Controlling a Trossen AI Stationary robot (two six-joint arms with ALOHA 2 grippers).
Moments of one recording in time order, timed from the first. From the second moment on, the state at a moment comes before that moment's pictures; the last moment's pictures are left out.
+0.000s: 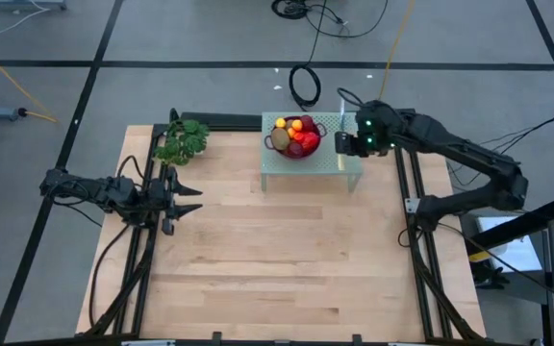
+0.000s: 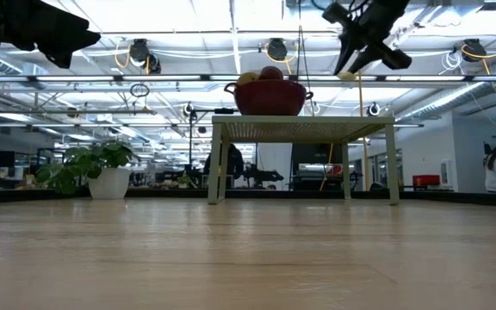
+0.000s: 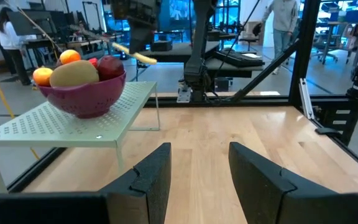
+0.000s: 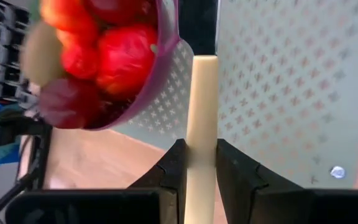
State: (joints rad) left arm -0.28 0.18 0.30 -0.16 -0.33 0.02; right arm -0.48 1.22 1.28 -0.92 -0.04 0.95
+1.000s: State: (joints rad) left arm -0.28 0.18 0.30 -0.16 -0.33 0.08; right arm -0.57 1.39 1.28 -0.98 -0.16 1.03
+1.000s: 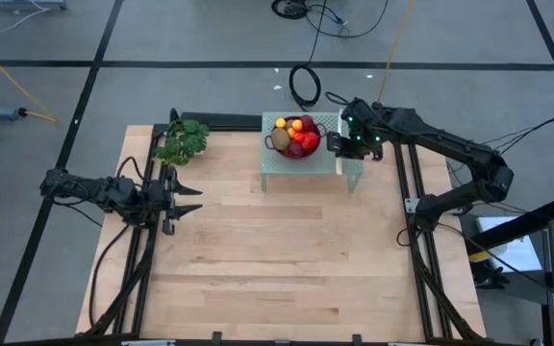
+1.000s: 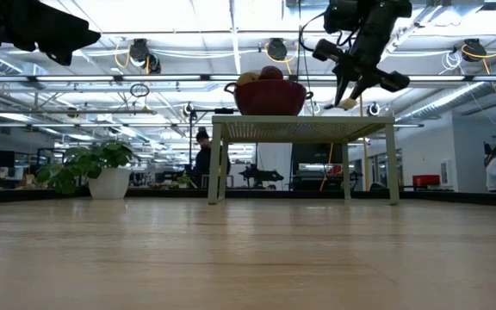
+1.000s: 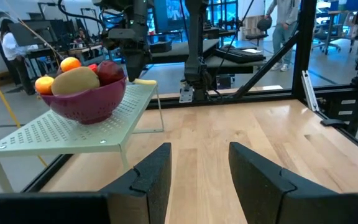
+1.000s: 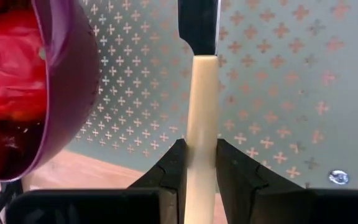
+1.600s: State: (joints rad) left arm -0.28 0.18 0.30 -0.16 -0.32 0.08; right arm -0.58 1.39 1.28 -0.98 -0.11 1.02
